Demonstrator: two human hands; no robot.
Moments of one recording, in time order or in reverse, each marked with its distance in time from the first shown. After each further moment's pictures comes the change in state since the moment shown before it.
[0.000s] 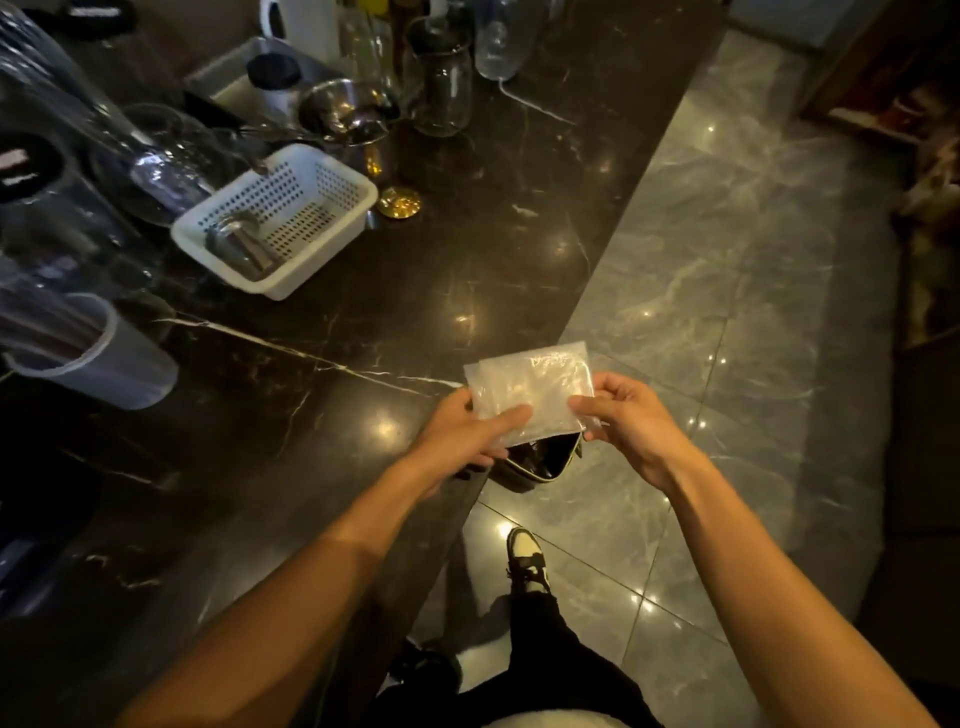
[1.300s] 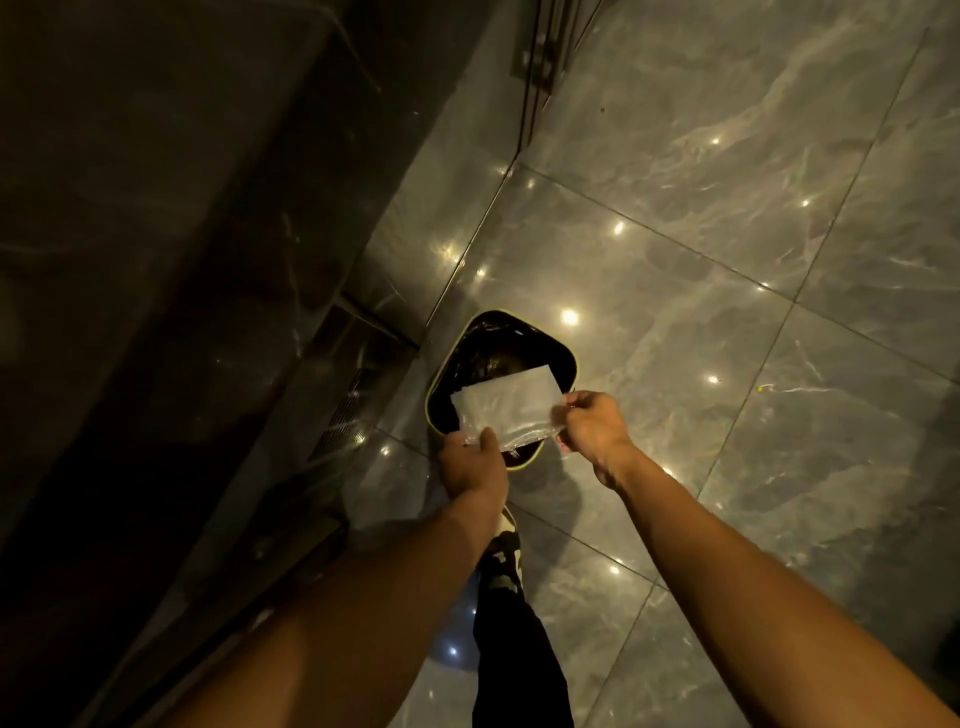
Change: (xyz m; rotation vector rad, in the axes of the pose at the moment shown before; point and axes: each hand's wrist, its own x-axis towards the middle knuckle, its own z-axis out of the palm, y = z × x) left_hand 0.434 -0.328 0.210 -0.081 0.661 -0.602; right_hand 0.381 0.354 -0.176 -0.256 0.189 0.532
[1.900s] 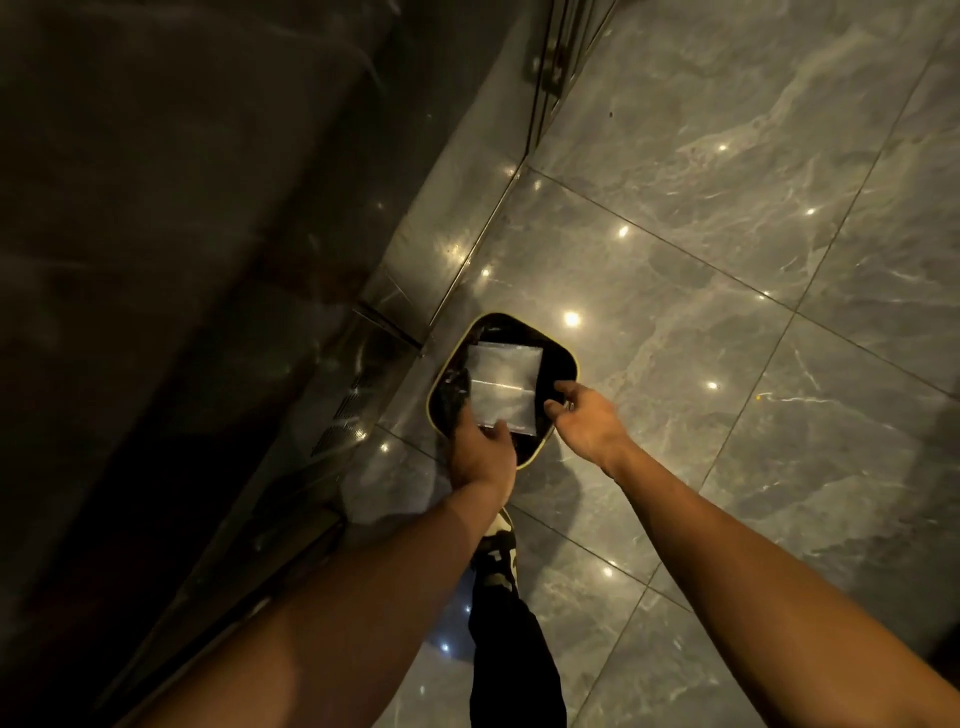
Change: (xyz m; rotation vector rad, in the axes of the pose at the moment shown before) left_hand -0.010 0.020 0.000 0.158 -0.084 0.207; right_hand 0.005 -0.011 -0.002 -0.440 -0.069 -0.198
